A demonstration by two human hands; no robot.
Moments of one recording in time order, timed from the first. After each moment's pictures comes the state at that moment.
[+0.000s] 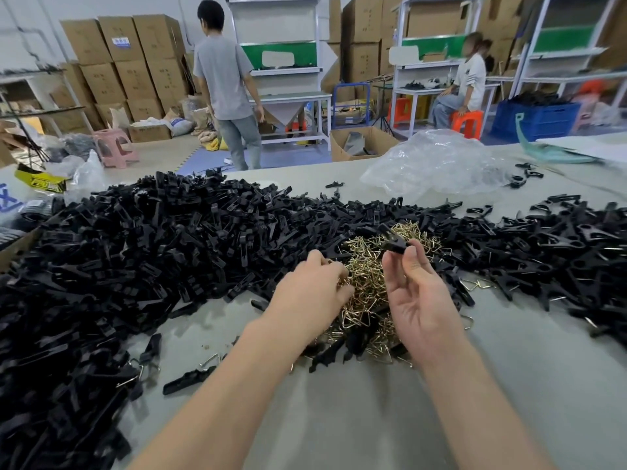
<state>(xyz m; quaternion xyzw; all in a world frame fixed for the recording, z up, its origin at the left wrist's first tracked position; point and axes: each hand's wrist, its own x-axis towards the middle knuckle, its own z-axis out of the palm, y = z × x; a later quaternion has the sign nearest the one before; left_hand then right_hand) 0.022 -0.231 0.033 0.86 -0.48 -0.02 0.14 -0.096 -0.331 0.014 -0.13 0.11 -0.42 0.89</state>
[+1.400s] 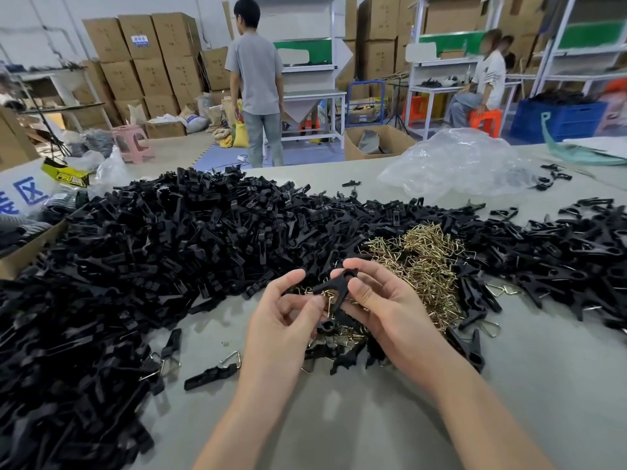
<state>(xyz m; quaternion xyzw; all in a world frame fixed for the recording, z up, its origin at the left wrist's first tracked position) 0.009 -0.160 -0.002 0.64 -0.26 -0.14 0.71 -0.071 -0.296 0.004 -0.49 0.08 -0.26 0.83</state>
